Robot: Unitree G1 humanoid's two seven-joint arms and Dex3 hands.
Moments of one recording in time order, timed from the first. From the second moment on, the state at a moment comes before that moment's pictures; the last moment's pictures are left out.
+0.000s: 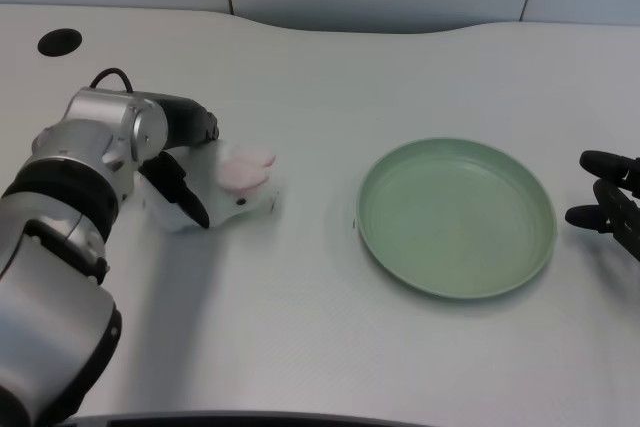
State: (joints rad) left arm -1.14 0.24 -0.62 1.35 0.76 -0.11 -0.35; right arm -0.59 -0.23 -0.31 1.23 0.16 -0.44 0.32
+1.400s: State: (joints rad) left arm -1.00 0.20 -0.62 1.38 0.78 -0.13 0.19; right arm -0.52 -0.24 -0.32 1.19 0.19 -0.47 0.35
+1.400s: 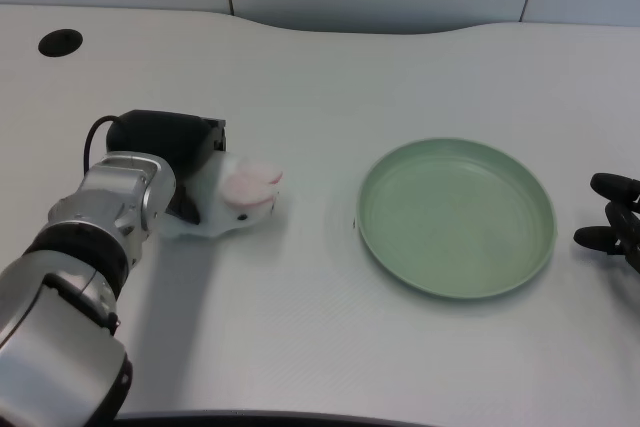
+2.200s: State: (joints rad) left arm -1.05 0.16 -0.43 1.38 0.61 -0.09 0.13; right arm -0.52 -0.24 -0.31 1.19 0.19 -0.47 0.34
